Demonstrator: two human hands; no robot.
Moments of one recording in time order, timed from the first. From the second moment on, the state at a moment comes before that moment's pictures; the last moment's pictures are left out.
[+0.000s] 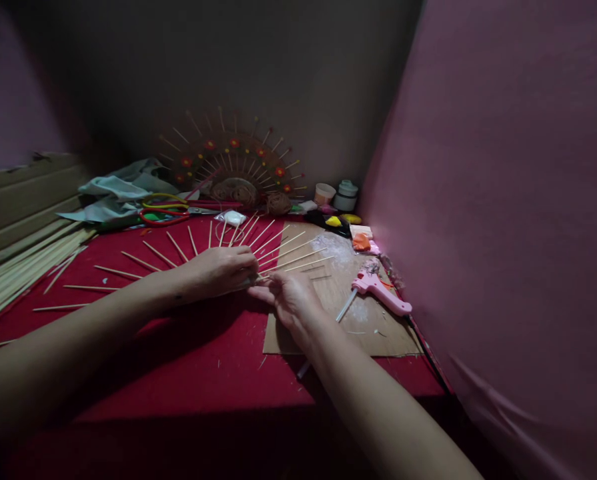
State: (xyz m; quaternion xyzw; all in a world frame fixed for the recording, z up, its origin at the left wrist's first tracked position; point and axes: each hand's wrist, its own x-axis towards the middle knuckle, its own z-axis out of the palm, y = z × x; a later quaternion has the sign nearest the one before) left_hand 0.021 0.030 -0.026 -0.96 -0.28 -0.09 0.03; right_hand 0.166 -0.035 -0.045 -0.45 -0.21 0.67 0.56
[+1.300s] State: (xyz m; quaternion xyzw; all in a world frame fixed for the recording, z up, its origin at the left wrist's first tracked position) left_hand 0.023 0.016 -0.037 -0.93 -0.35 -0.06 0.03; right_hand 0.239 -0.069 0.002 -0.65 -0.58 0.38 0.31
